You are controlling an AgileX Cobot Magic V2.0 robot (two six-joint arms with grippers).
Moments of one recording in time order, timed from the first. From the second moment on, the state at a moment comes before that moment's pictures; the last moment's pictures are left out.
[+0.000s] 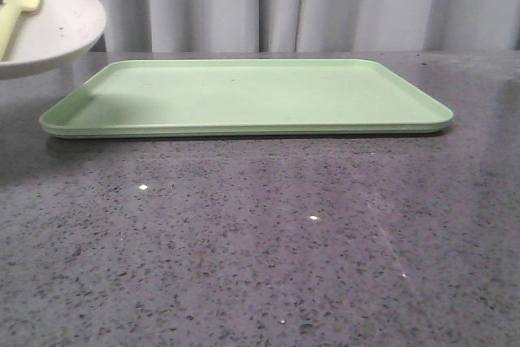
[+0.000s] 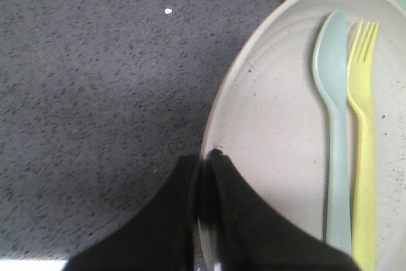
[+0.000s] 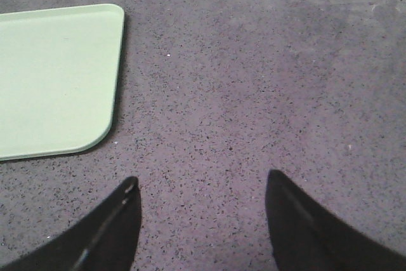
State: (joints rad) left arm 0.19 1.16 -1.15 -0.36 1.01 0.08; right arm 0.01 0.49 -0.58 0.02 0.61 0.14
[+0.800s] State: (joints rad) left arm -0.24 1.72 -1.38 -0.63 0.67 0.08; right arm 0.01 0.49 -0.58 0.02 0.62 0.14
